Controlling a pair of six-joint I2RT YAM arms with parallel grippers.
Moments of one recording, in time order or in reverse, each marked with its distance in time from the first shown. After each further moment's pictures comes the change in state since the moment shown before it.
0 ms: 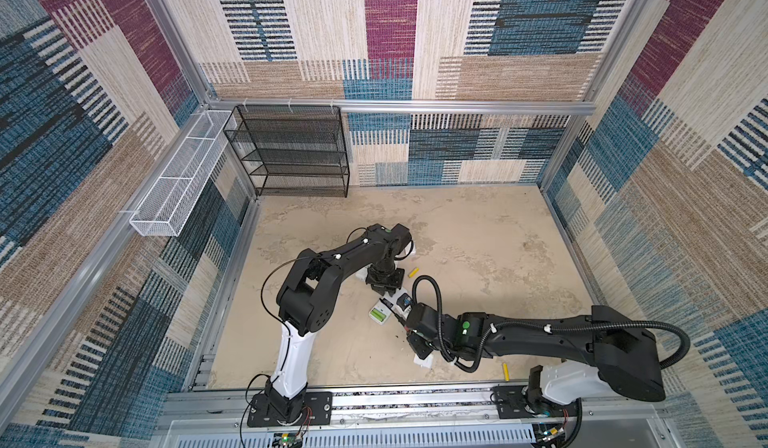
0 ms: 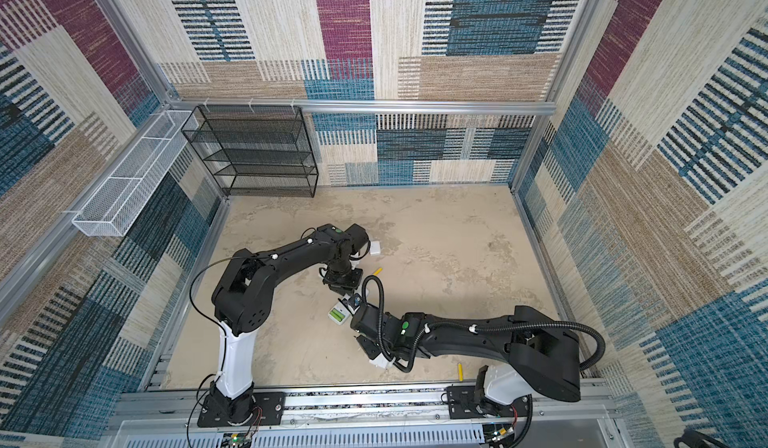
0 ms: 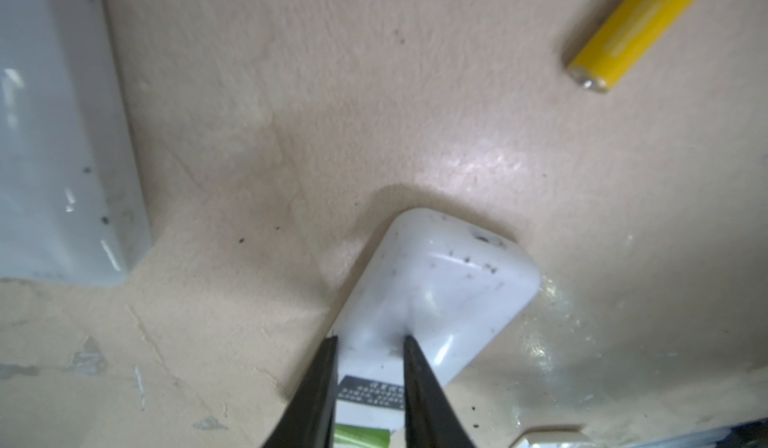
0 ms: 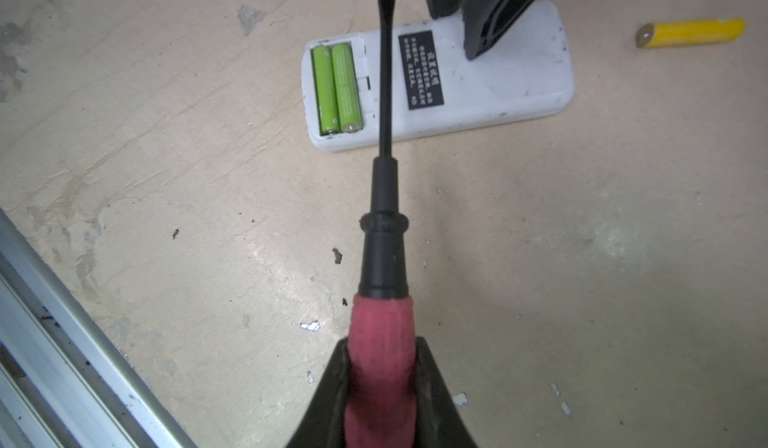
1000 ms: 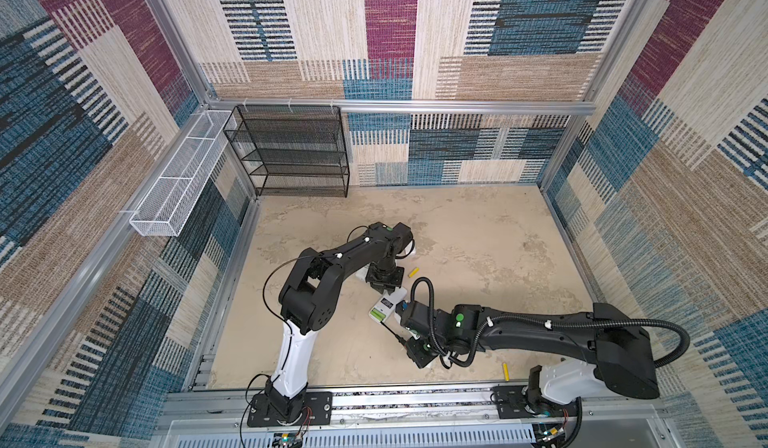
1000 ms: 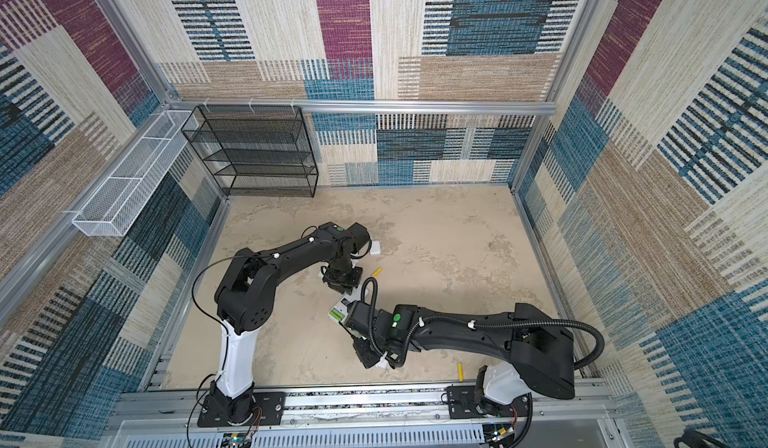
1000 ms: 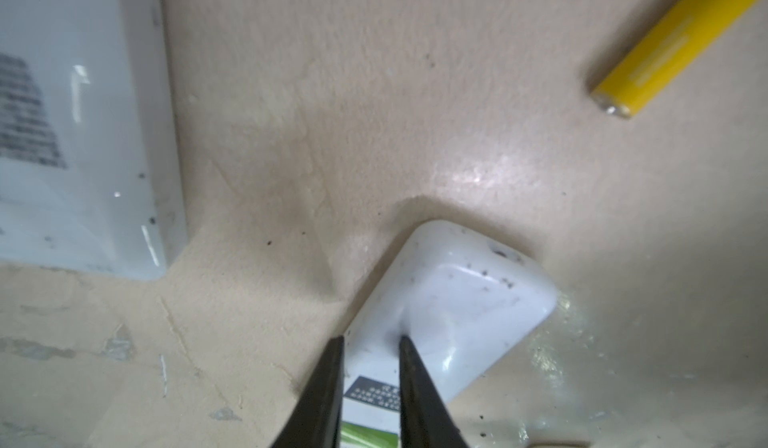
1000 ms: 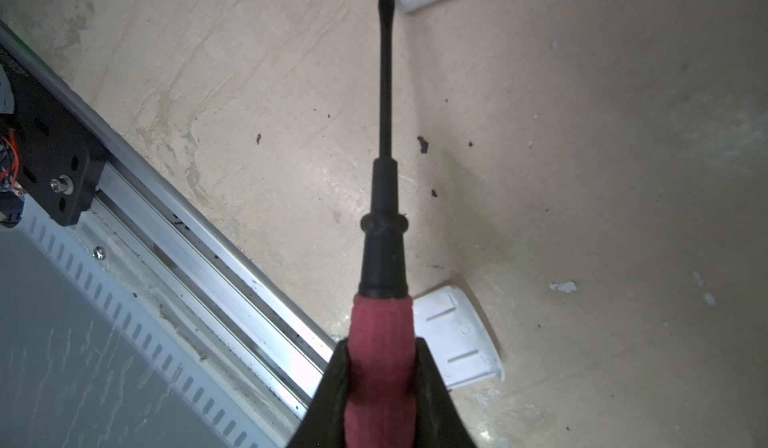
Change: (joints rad) left arm 0.005 0.005 0.048 -0.035 -0.056 -0.027; right arm 0.011 0.058 0.163 -0.298 -0.267 0.191
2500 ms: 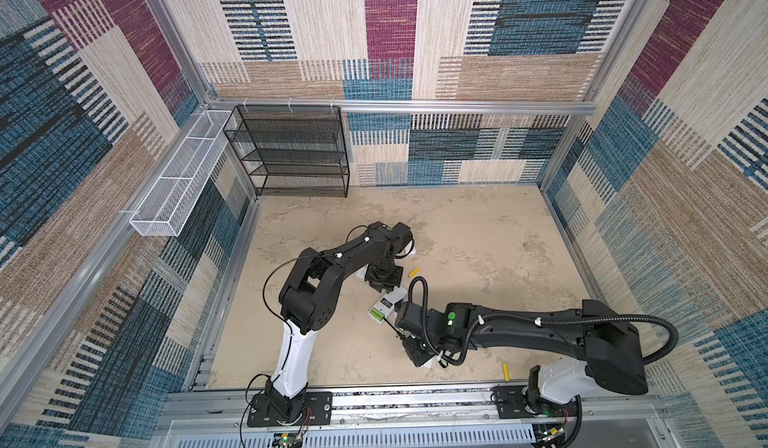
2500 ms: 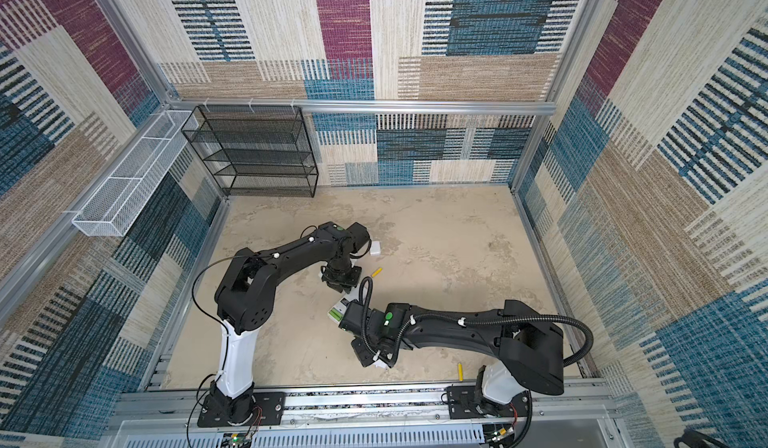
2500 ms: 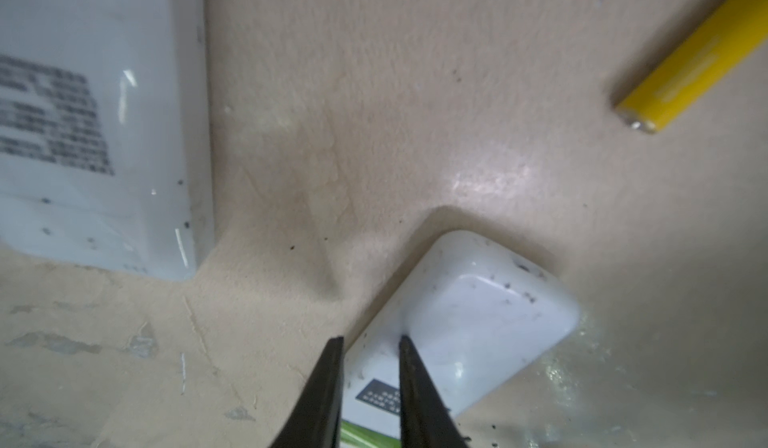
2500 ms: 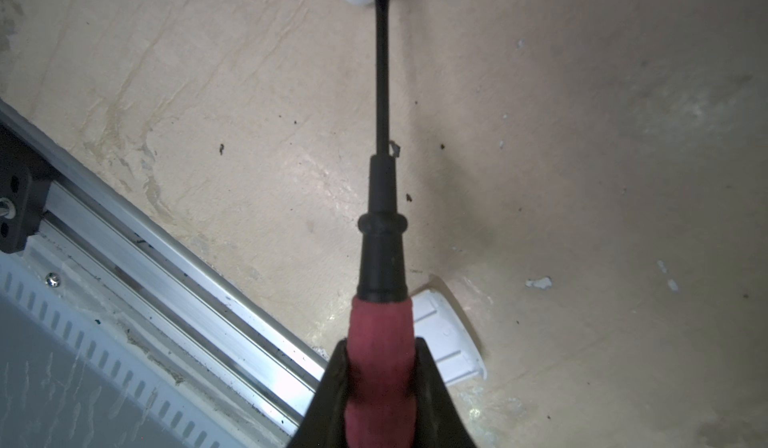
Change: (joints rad) left arm -0.001 0.006 -0.001 -0.005 -0.023 0.000; right arm 0.002 0.040 0.024 -0.034 0.070 0.018
